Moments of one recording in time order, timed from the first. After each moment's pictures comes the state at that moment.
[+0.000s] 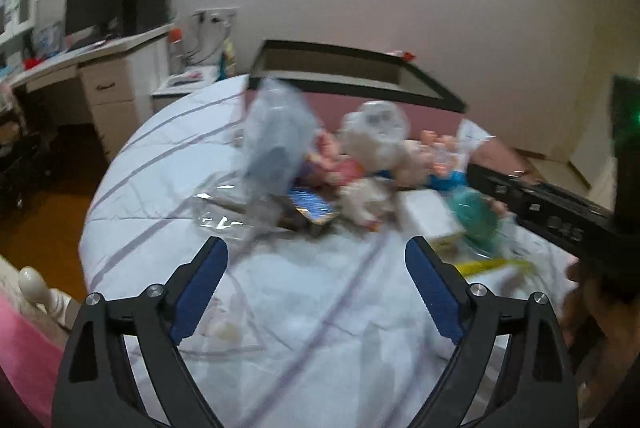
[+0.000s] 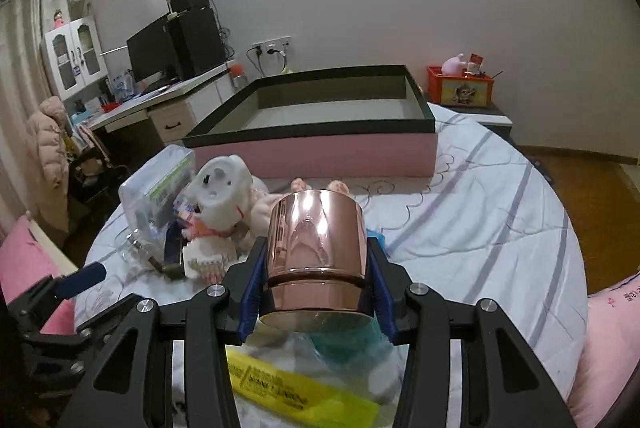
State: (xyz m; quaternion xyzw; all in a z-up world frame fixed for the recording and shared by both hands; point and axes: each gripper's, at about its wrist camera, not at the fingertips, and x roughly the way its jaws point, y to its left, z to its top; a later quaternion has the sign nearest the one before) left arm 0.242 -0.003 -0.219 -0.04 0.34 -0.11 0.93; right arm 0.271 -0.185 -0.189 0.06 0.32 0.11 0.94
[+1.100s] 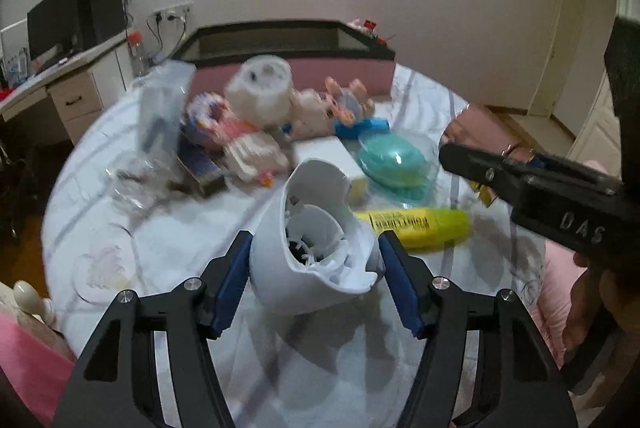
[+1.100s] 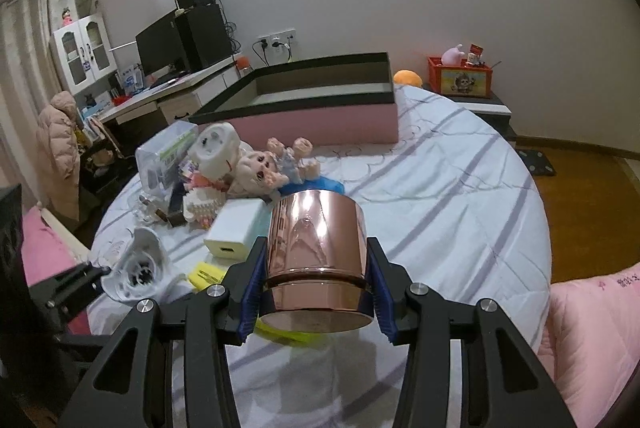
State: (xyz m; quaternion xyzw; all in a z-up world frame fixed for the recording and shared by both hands) left arm 0.230 -0.065 -0.226 0.02 0.36 -0.14 0.92; right arm 0.228 -0.222 -0.191 0.05 0.33 0.13 0.93
